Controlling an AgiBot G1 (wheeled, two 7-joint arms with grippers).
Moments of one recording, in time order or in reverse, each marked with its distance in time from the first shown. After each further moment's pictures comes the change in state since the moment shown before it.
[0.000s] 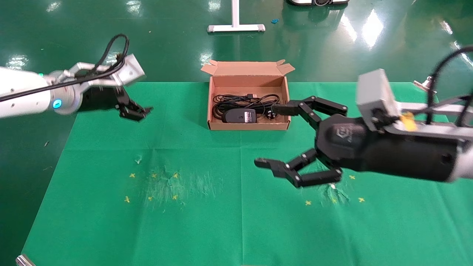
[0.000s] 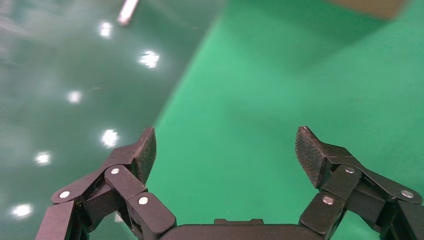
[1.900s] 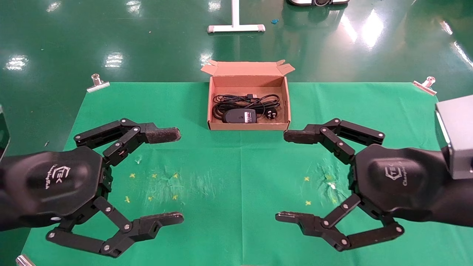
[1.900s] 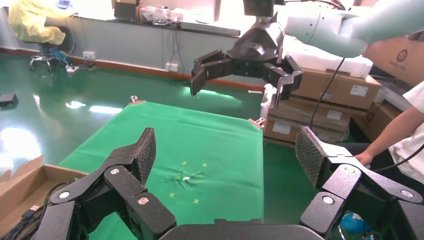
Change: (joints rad) left arm 0.619 -0.282 -0.725 -0.225 -1.307 0.618 0.560; right arm -0.134 0.141 0.057 0.102 0.246 -0.111 -0.039
